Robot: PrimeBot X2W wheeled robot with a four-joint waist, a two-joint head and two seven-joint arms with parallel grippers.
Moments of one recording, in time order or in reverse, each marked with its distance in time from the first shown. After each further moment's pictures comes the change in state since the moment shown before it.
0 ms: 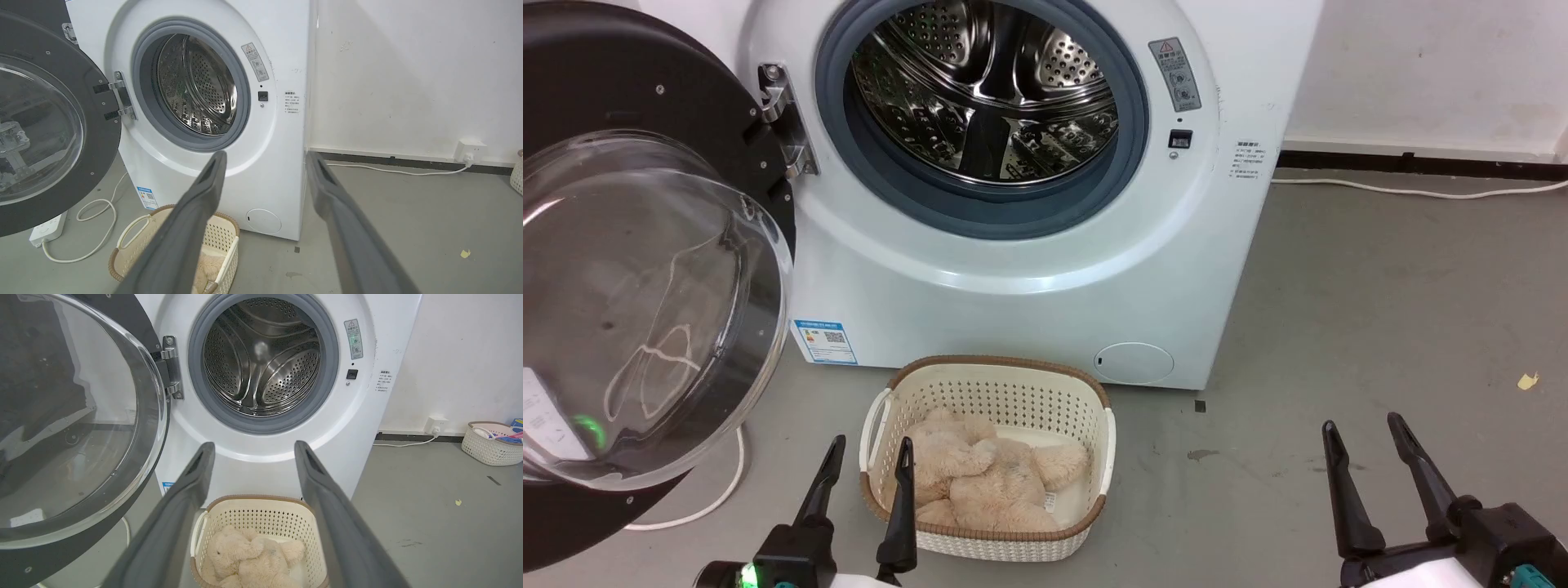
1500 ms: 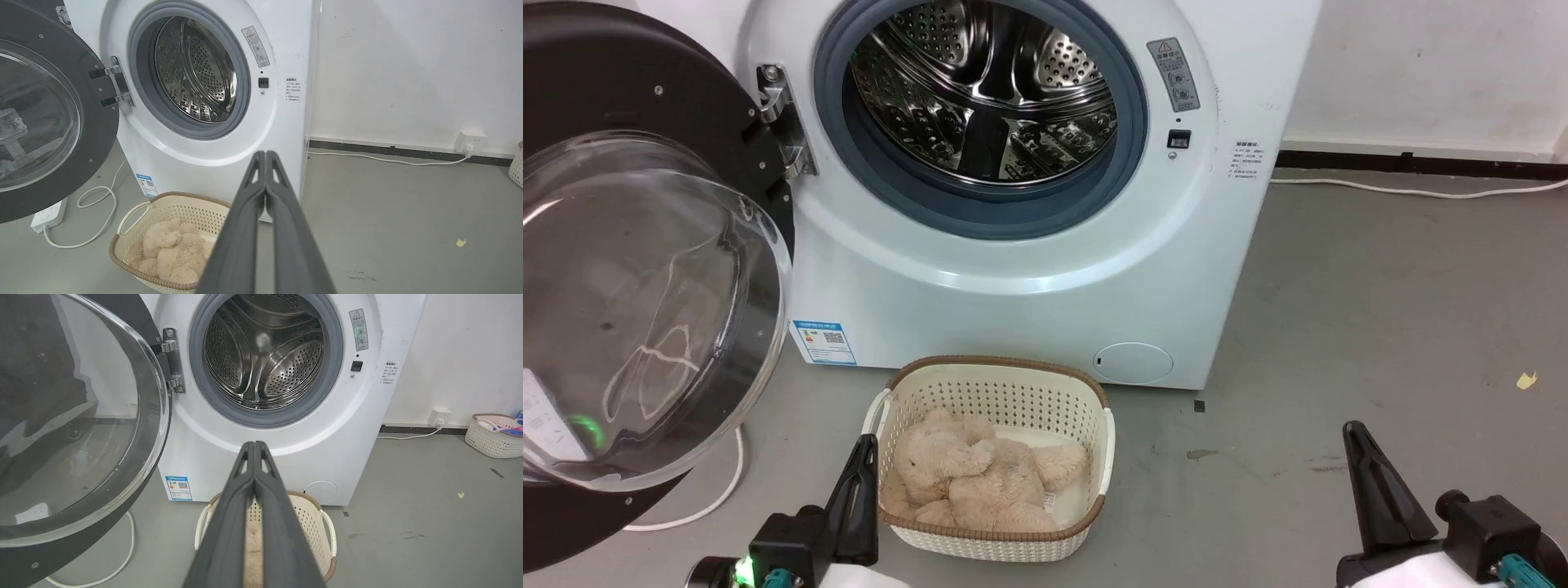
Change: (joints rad) left arm -0.004 -0.016 0.039 -0.003 0.027 -0.028 0.054; right arm -0.006 0.000 0.002 0.010 -0.012 0.000 0.049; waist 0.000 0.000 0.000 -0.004
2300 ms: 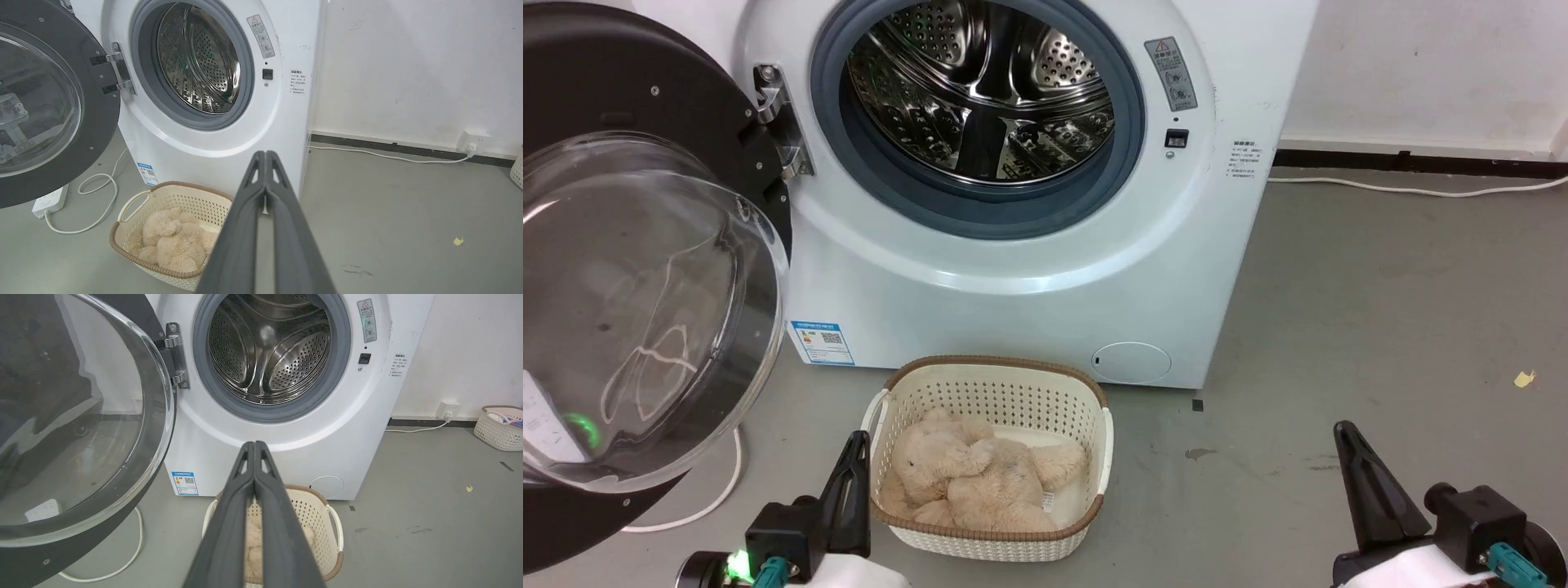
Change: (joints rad) left arm -0.006 -0.018 0.041 -0.007 0.039 -0.020 0.051; right arm -0.011 0.000 -0.001 0.001 -0.025 0.000 0.044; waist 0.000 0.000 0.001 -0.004
